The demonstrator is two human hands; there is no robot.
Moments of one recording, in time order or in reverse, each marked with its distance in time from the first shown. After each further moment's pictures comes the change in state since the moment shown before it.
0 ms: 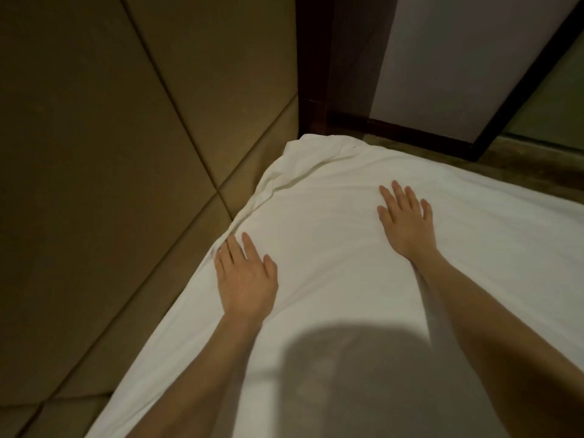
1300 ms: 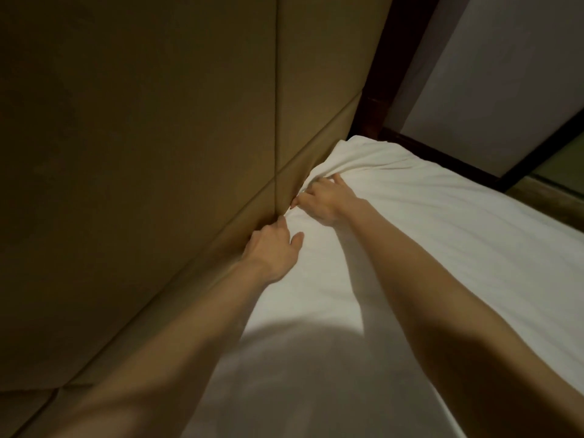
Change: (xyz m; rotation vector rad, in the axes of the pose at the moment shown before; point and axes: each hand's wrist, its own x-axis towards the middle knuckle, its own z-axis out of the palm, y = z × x) left_hand 0.068 -0.036 -0.006 -0.229 -0.314 0.089; right_hand 0.056 -0.214 0.000 -0.348 -0.218 -0.694
